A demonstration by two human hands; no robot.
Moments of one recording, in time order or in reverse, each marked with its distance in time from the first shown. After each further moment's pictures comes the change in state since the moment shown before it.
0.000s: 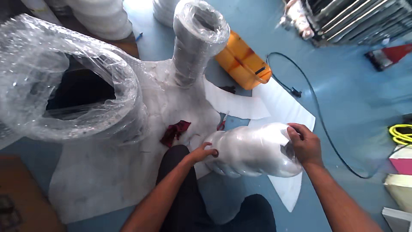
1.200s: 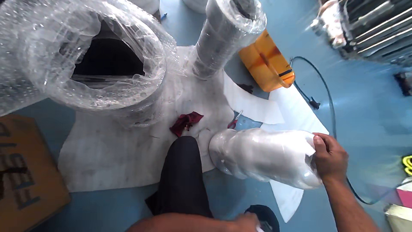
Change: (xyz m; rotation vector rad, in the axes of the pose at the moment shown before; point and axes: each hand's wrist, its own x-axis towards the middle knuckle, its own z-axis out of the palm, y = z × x) left_hand -0.070 -0.046 0.223 0.032 -0.410 0.134; right_hand 0.006 -0.002 0.006 -0.095 0.013 -0.039
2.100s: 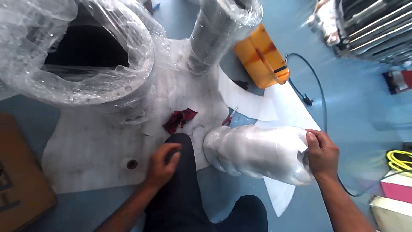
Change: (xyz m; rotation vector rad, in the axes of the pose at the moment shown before) left_hand -0.180 0.001 -0.192 0.474 1.245 0.421; right_hand -0.002 0.003 -0.002 0.046 -0.010 0.019
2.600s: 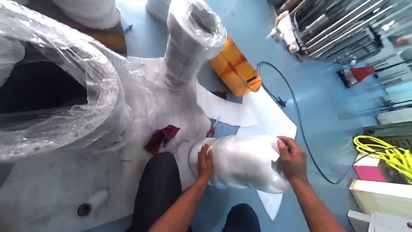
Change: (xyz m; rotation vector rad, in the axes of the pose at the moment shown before) left_hand 0.055 -0.007 0.264 -0.434 -0.133 -0.388; right_hand -0.003 -0.001 0.005 -0.015 0.042 0.004
